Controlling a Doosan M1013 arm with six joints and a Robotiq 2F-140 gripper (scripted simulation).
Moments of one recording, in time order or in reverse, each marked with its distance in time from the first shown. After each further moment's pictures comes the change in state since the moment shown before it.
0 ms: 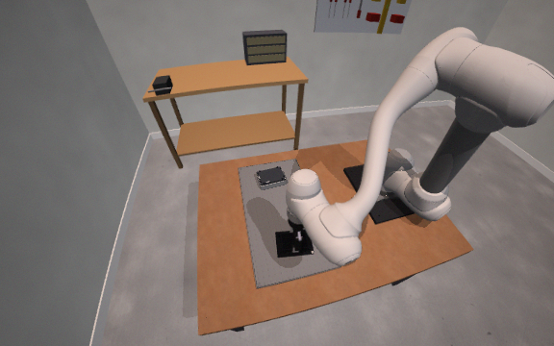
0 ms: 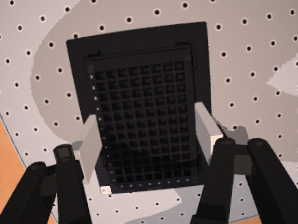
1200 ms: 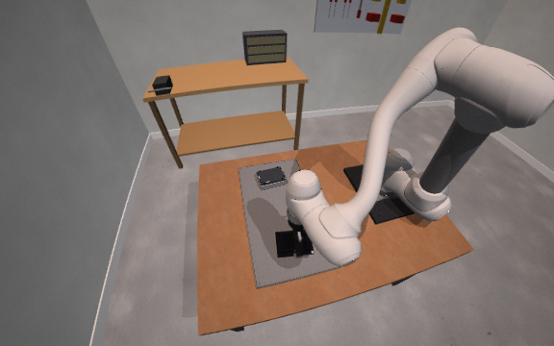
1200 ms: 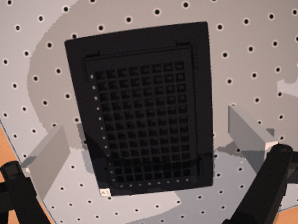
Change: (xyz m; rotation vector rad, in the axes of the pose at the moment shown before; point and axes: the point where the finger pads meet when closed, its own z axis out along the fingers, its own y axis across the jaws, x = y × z) arm 0.000 0.000 0.004 0.000 0.000 0.000
